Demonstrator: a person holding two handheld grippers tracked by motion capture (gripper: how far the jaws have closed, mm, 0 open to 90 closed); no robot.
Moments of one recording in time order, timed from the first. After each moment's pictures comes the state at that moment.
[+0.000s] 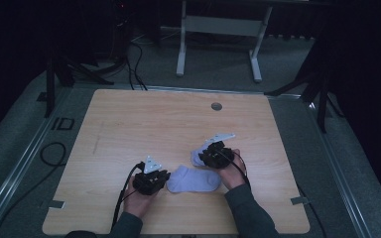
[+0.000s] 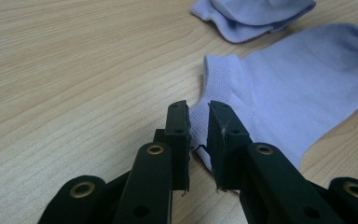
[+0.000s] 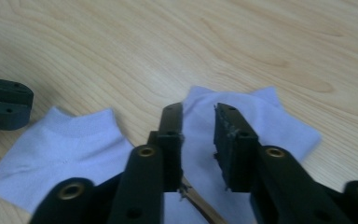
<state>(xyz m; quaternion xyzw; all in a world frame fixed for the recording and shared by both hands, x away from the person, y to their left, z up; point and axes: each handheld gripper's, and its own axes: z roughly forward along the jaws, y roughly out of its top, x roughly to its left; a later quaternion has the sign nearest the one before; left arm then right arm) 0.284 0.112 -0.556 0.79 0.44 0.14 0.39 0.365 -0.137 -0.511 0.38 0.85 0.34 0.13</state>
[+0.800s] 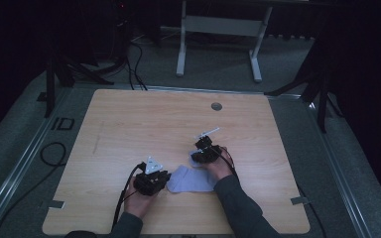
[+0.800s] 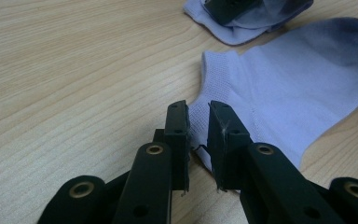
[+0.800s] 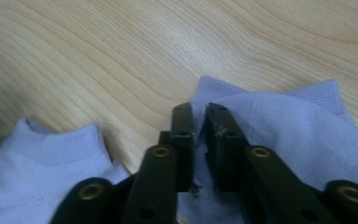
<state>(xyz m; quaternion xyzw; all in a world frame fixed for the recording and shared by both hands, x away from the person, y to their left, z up) 0.284 0.110 -0.557 0.80 0.44 0.15 0.39 0.402 -0.107 -0.541 0.41 0.86 0.29 0.06</state>
